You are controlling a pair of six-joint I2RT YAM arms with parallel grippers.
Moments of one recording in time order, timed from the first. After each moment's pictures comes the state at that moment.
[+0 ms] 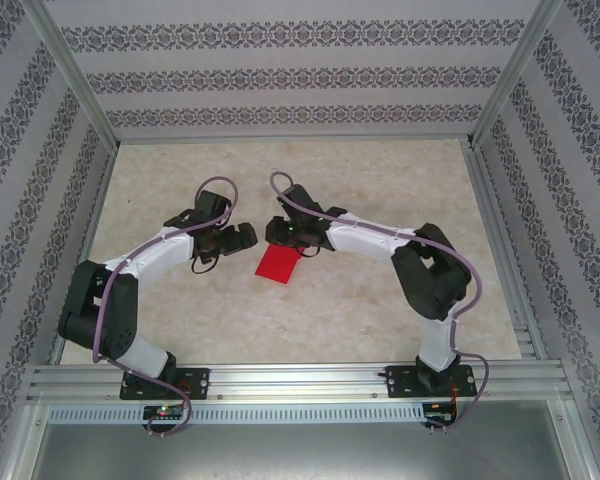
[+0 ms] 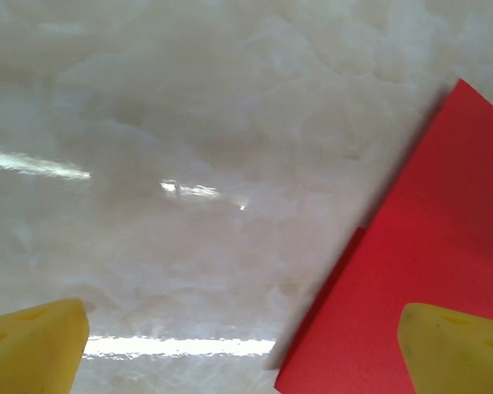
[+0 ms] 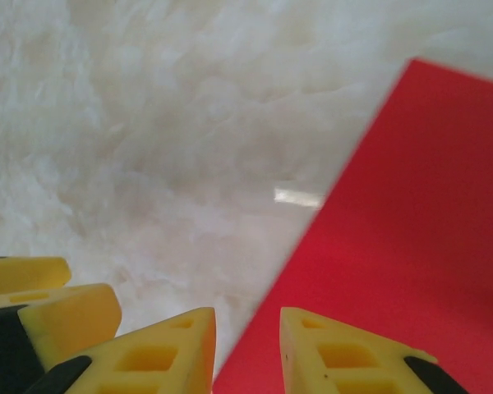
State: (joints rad) left arm -0.33 1.53 0.93 -0.47 0.12 -0.69; right arm 0.75 1.94 1.35 -0.28 -0.16 0.73
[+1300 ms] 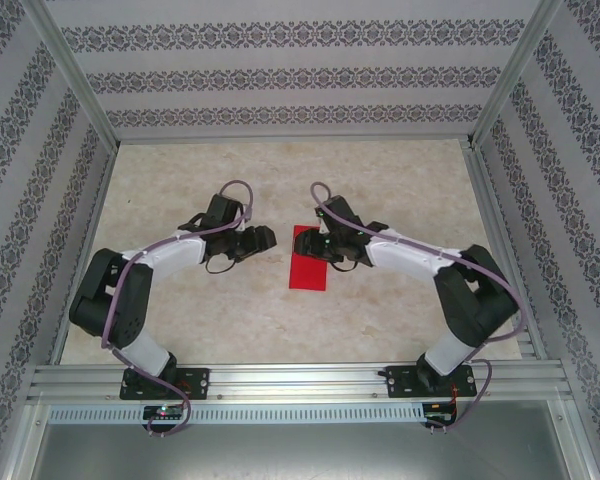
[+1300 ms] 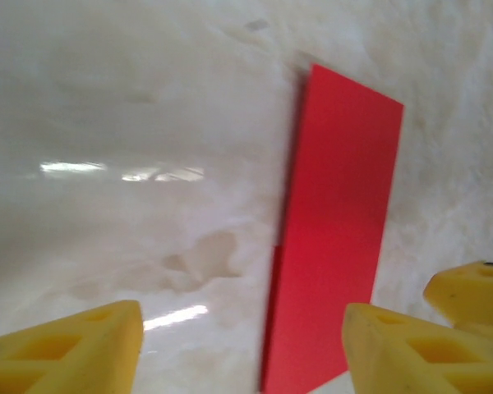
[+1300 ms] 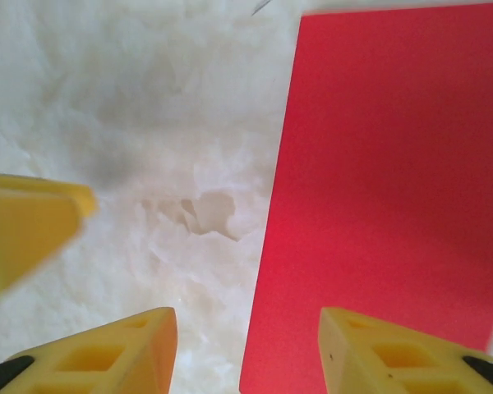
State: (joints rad) left arm -0.41 1.63 0.91 -0.21 0.45 -0.73; right arm 0.63 1.62 0.97 -0.25 -0.23 0.72
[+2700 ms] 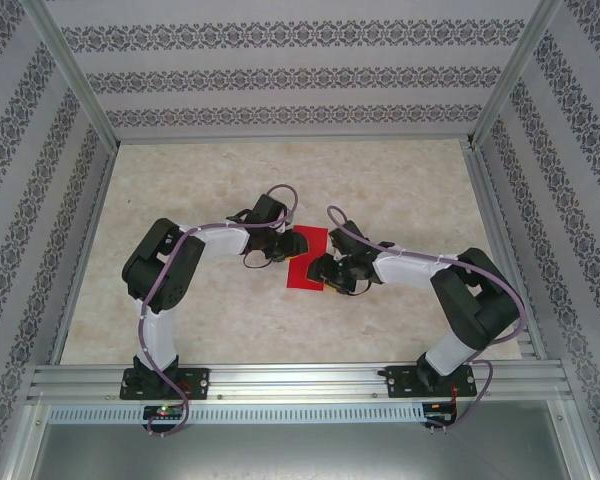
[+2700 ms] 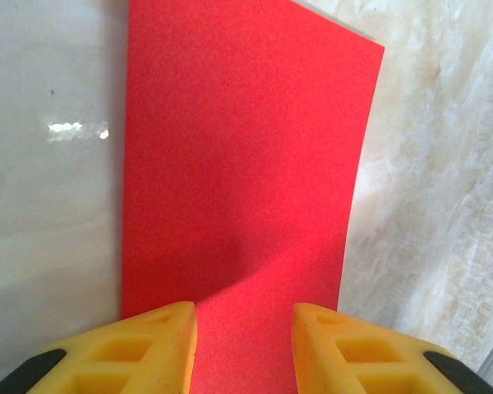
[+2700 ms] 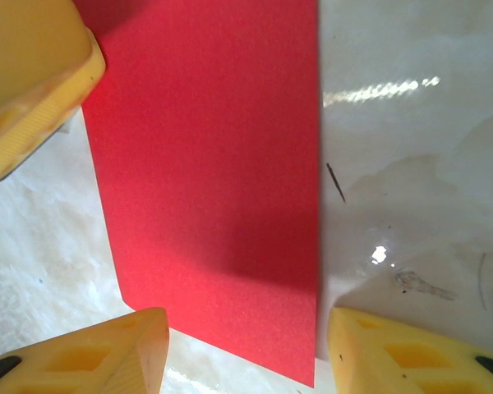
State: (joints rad) left arm -0.57 1.97 1.14 -0.15 0.47 -0.79; right arm 0.62 1.62 0.77 -0.24 -0.35 0.90
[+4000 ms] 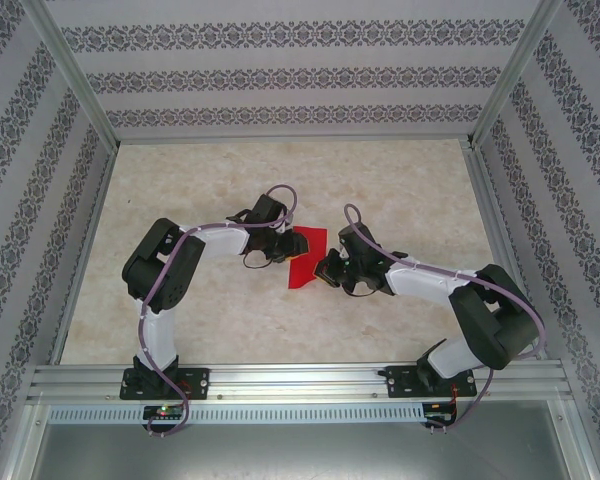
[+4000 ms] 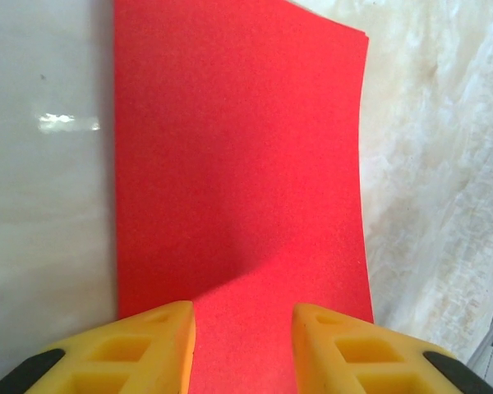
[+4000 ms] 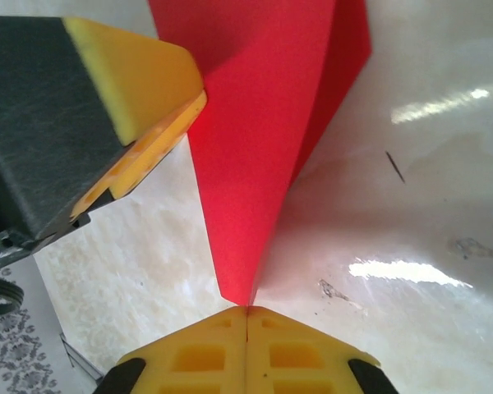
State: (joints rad) left arm -0.57 1.97 1.14 -0.15 0.49 -0.81; right arm 0.61 1.48 0.66 -0.07 -0.37 1.08
